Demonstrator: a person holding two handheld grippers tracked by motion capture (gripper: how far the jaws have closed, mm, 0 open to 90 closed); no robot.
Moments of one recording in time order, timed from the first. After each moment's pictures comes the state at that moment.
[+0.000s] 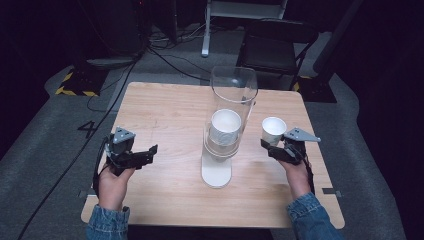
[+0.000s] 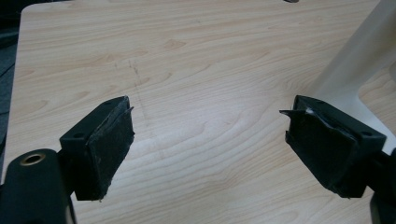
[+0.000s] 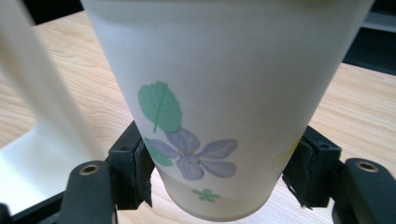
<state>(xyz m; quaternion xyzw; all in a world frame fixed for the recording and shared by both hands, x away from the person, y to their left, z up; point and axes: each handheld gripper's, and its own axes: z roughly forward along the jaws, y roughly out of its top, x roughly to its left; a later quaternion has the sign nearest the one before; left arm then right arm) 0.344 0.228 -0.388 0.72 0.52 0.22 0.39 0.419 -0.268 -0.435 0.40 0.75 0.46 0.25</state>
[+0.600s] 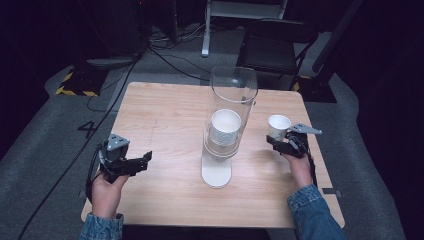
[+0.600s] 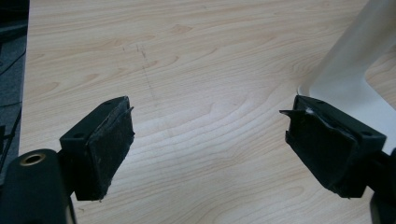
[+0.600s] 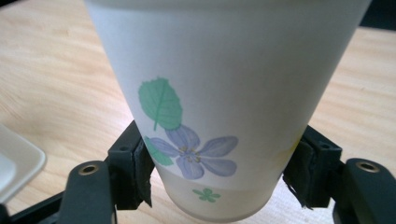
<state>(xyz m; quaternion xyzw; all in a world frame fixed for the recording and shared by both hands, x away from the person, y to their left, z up) 0.329 0.238 -0.393 0.73 0.52 0.21 0.38 0.456 -0.293 -0.459 0.46 0.74 0.44 0.23</state>
